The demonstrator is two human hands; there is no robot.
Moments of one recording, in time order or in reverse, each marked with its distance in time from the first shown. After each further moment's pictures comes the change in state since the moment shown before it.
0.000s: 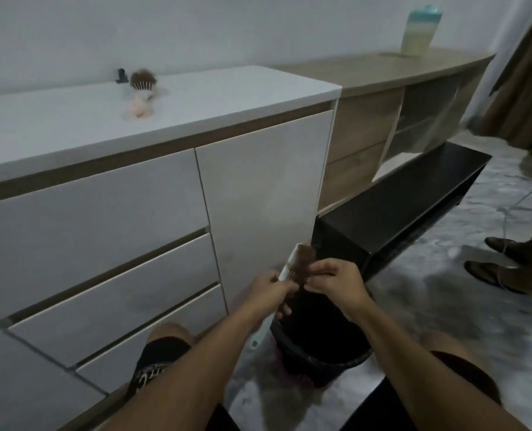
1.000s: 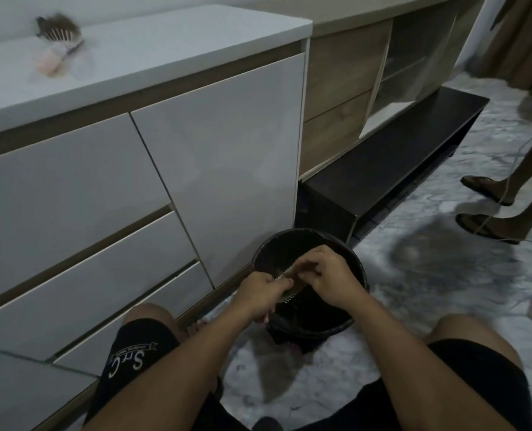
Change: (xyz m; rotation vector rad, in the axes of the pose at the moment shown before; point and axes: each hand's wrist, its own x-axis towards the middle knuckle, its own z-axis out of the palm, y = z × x) left_hand 0.023 -0.045 0.040 0.306 -0.070 -0.108; right_hand 0.009 0.053 -0.045 -0.734 -0.122 -0.227
